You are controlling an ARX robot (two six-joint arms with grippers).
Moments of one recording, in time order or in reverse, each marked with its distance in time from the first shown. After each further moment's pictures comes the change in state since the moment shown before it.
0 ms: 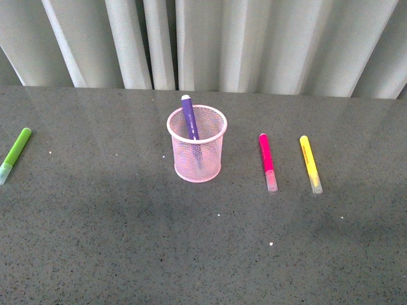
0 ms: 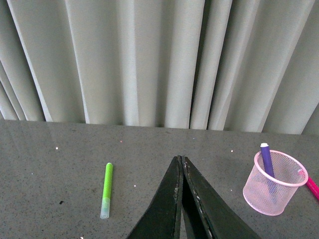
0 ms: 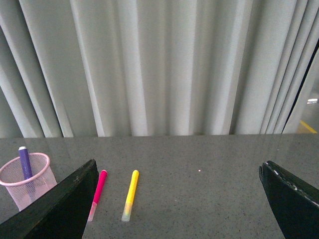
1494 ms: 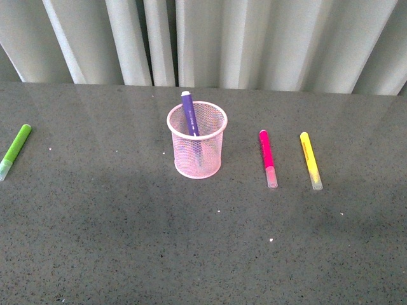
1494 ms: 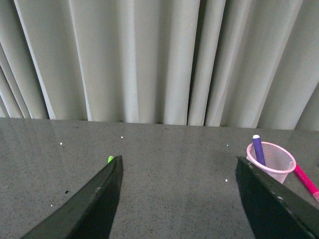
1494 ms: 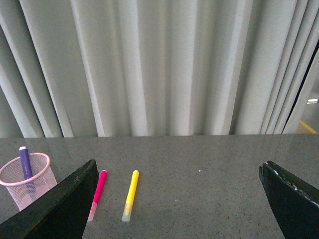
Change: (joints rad) left arm 0.000 -0.499 0.000 -0.497 0.001 0.000; right arm 0.000 0.000 0.000 0.000 0.000 0.000
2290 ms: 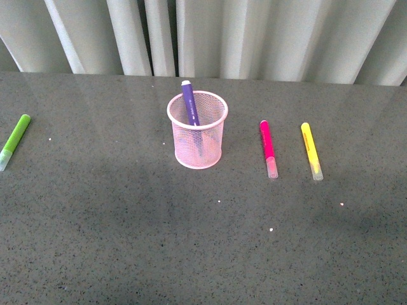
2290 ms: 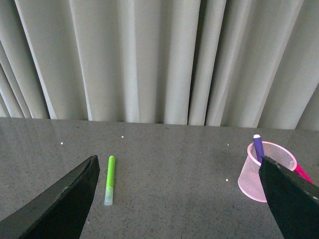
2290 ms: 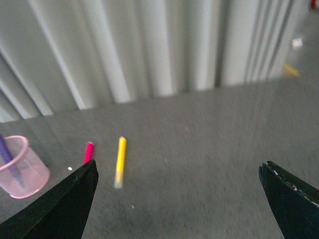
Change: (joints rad) left arm 0.000 0.000 0.000 0.000 0.000 0.002; right arm -0.013 0.131 0.060 -0.126 0.106 0.127
